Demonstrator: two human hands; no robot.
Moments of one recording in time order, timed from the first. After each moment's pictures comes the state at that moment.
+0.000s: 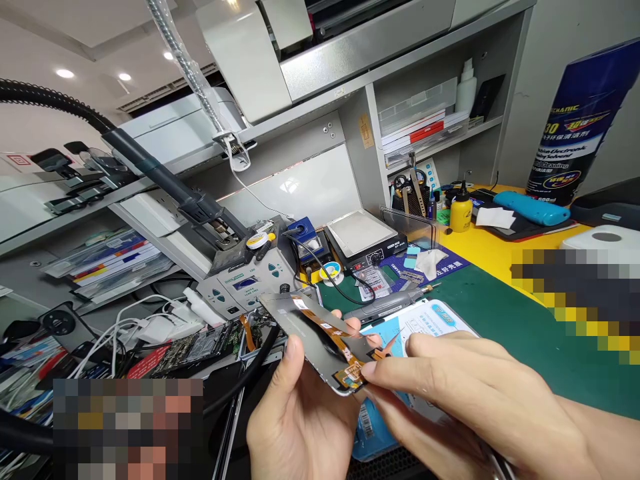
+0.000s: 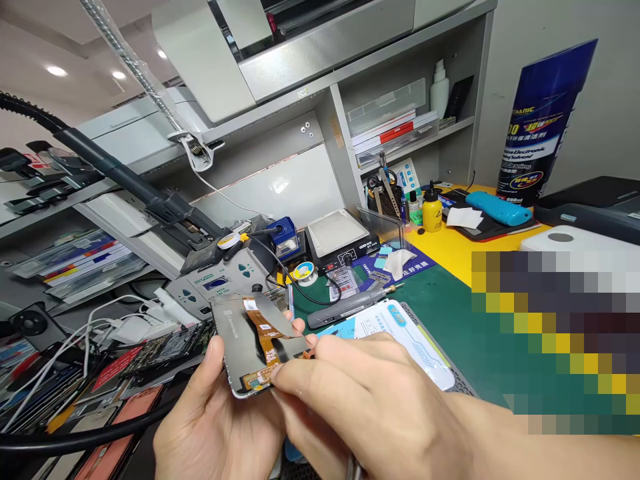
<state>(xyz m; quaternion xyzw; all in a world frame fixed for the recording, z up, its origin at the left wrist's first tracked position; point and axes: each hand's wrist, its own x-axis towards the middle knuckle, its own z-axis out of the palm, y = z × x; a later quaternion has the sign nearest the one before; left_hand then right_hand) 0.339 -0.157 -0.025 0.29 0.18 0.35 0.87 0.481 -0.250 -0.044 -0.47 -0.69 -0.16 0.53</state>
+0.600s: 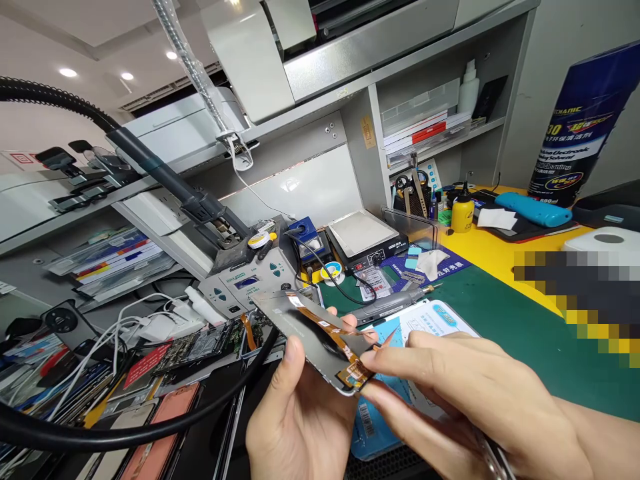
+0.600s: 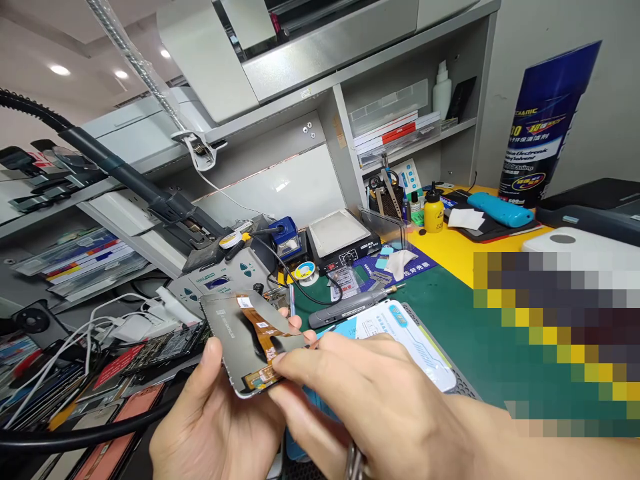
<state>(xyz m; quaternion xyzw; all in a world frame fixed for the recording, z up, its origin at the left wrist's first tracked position) 0.336 -0.159 -0.023 0.30 0.20 0.37 0.86 0.476 -0.248 -0.040 -0.48 -0.66 -0.16 0.56</state>
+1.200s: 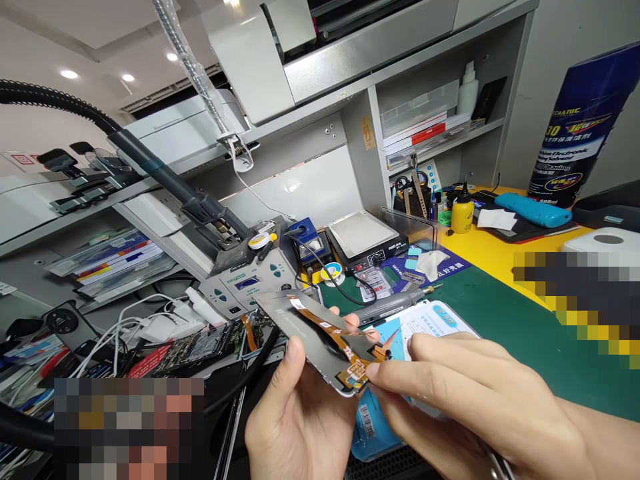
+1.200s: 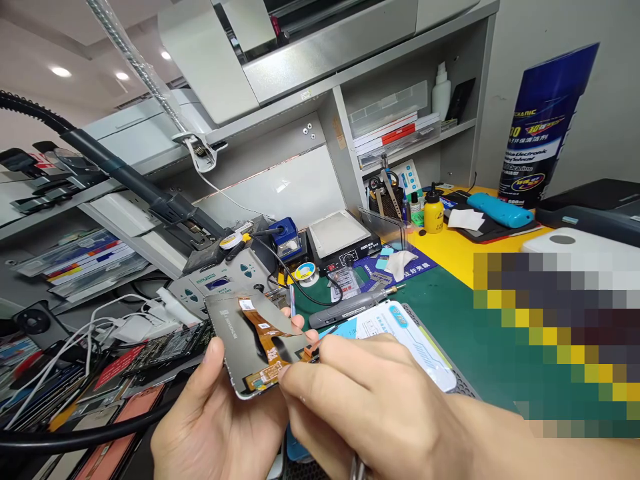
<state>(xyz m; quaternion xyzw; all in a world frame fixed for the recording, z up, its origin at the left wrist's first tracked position) 0.337 -0.157 -0.023 0.29 0.19 0.36 0.87 0.484 -0.251 -0.040 -0.47 -0.71 -0.15 0.50</state>
